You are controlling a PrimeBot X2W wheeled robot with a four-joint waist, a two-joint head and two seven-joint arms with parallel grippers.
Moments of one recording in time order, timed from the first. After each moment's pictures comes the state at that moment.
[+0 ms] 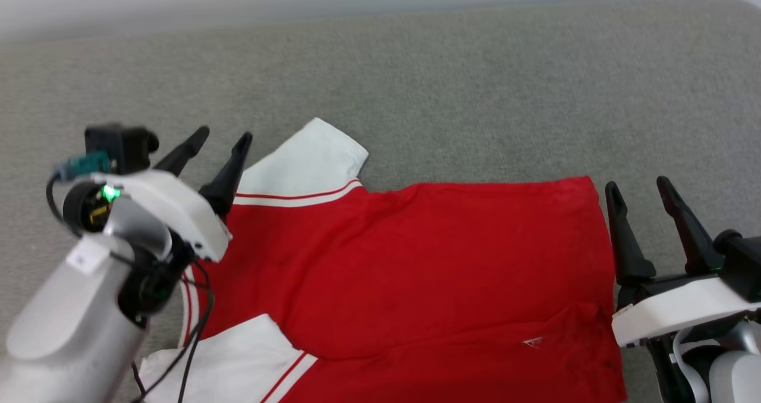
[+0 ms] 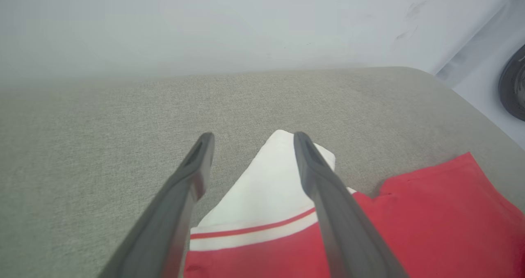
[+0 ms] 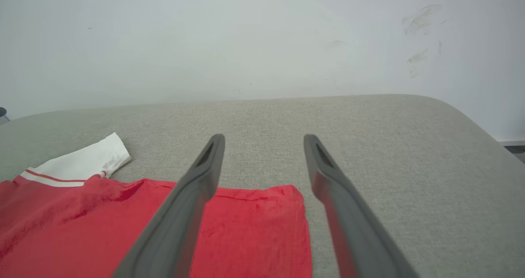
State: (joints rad) left arm -0.53 0.56 -0.51 0.24 -0.85 0.01 0.00; right arm -0.09 -0.05 -0.05 -0.16 0.18 0.13 0.05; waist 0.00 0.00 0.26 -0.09
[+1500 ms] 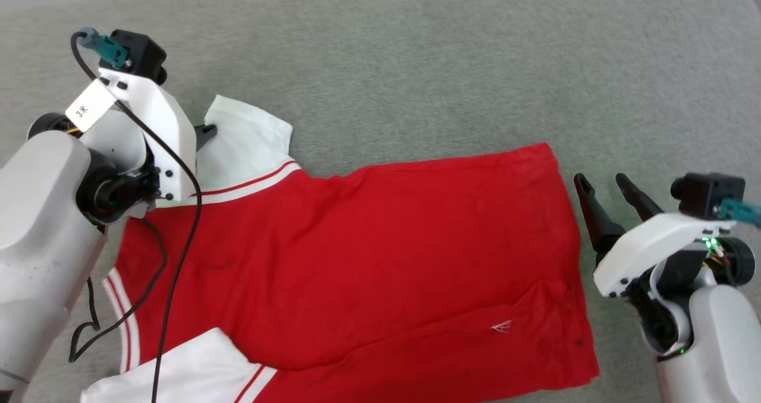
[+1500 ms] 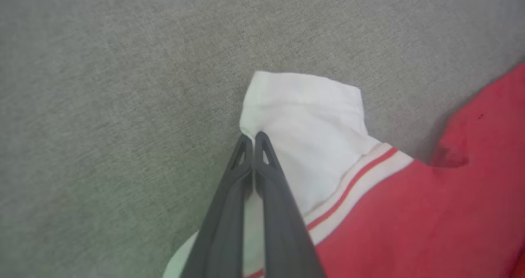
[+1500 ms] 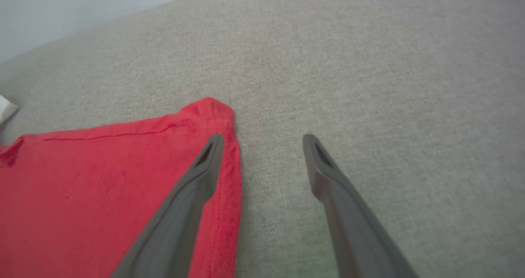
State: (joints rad) left arm -0.93 0.62 -0.72 0.53 -0.98 -0.13 0.57; right arm -0.31 -0.07 -0.04 0.20 0.32 0.13 0.18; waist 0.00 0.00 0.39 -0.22
